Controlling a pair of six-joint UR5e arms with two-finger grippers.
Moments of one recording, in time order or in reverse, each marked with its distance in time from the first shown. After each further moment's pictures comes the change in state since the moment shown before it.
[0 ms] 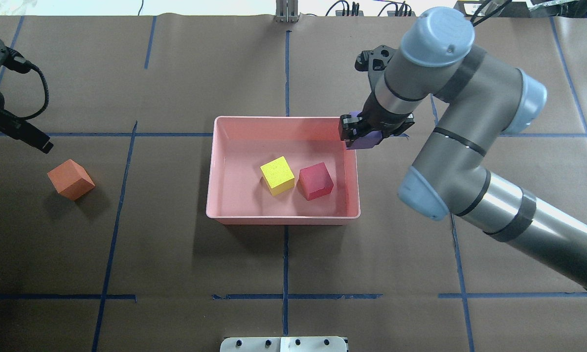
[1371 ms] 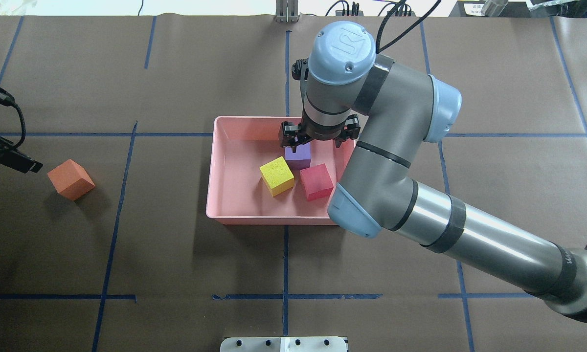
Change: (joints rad) left arm 0.035 0.156 0.148 -0.479 -0.005 0.022; right arm -0.075 0.141 -0.076 -0.073 -0.107 0.038
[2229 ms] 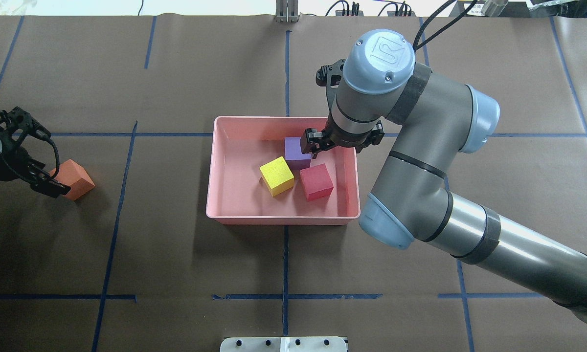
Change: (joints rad) left arm 0.147 0.006 0.105 -0.186 0.088 -0.078; right arm 0.007 -0.090 0.096 0.000 0.004 -0.012
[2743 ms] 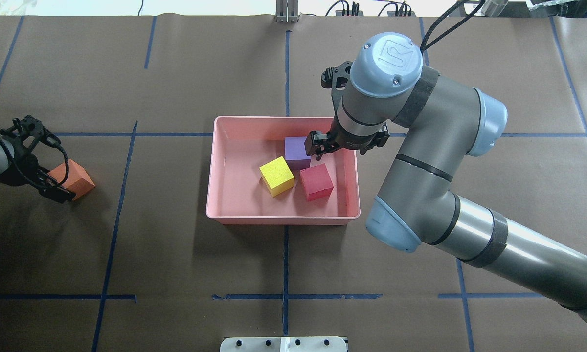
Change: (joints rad) left arm 0.026 -0.025 0.055 0.000 0.003 -0.001; right arm 0.000 -0.017 0.016 0.001 -0.001 0.000
